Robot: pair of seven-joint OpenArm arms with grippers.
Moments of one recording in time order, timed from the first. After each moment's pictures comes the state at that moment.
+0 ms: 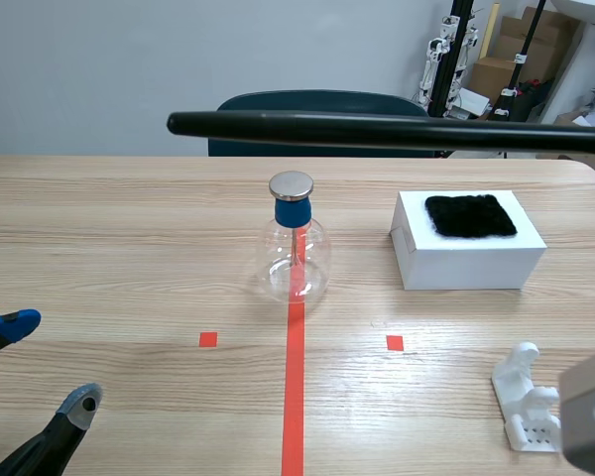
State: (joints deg) left arm 19.4 -26.7 2.6 53.1 14.7 -34.9 -81.8; right arm -65.7 25.7 5.6 129.1 -67.8 -38.2 10.9
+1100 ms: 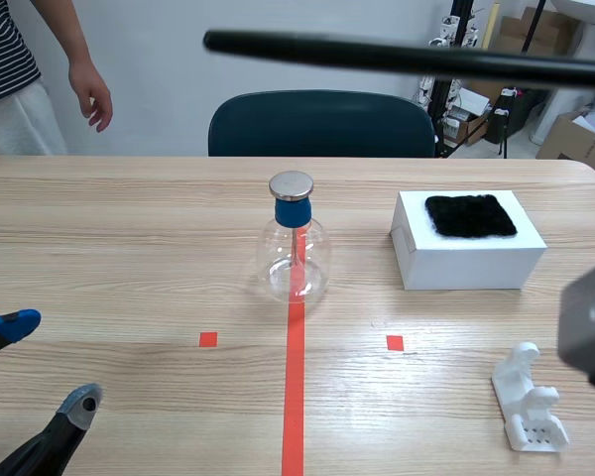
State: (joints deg) left arm 19.4 -26.7 2.6 53.1 14.7 -34.9 -81.8; right arm -59.0 25.8 5.6 129.1 -68.1 -38.1 6.0
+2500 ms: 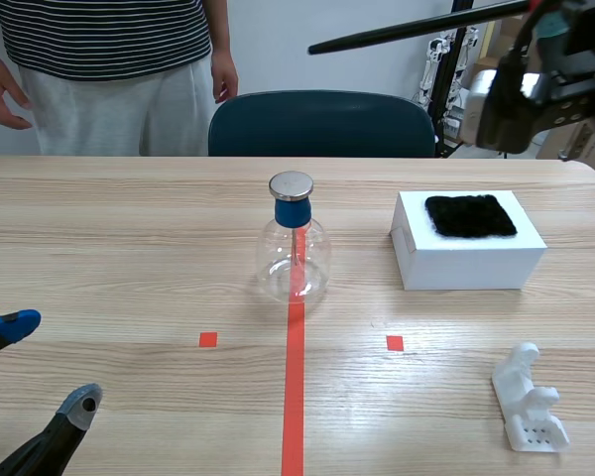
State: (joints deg) left arm 19.4 -26.7 2.6 53.1 14.7 -34.9 -81.8; right arm -0.2 43.8 -21.1 99.9 -69.8 -17.1 -12.8
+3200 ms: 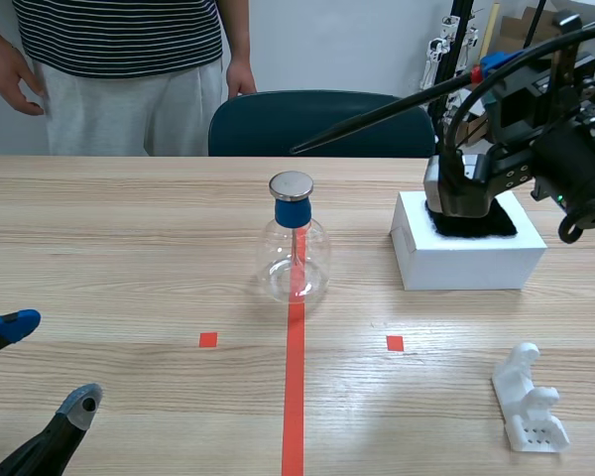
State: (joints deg) left arm 19.4 -26.7 2.6 53.1 14.7 -34.9 -81.8; right arm 3.8 43.3 -30.2 91.8 -79.3 -17.1 -14.0
